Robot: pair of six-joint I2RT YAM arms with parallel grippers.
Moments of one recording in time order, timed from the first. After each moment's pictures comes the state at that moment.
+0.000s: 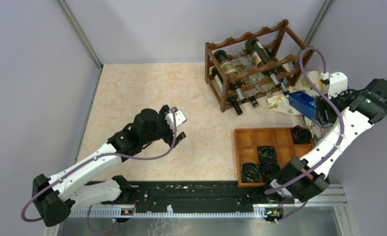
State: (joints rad) left arm -0.81 0.99 0.79 -0.24 0.07 0.30; right arm -0.82 1.29 1.62 -1.34 -0.48 -1.04
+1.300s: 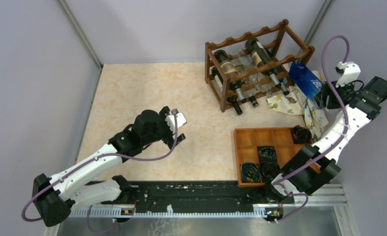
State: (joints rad) left arm -0.81 0.99 0.77 -0.24 0.05 0.34; right arm -0.82 1.39 1.45 -0.78 -0.75 -0.66
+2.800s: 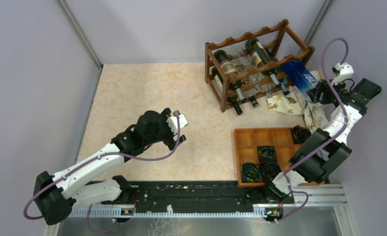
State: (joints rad) left arm -0.81 1.01 0.75 -0.24 0.05 0.36; right arm -0.77 1.52 1.31 -0.38 -0.89 -0.50
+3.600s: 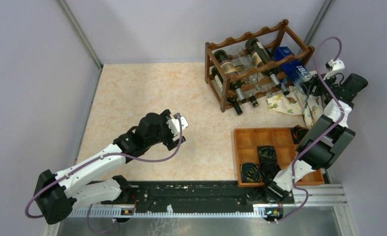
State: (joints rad) left arm -0.81 1.03 0.70 -0.20 -0.03 0.42; right arm -0.68 1.72 1.29 0.01 -0.95 -0.34
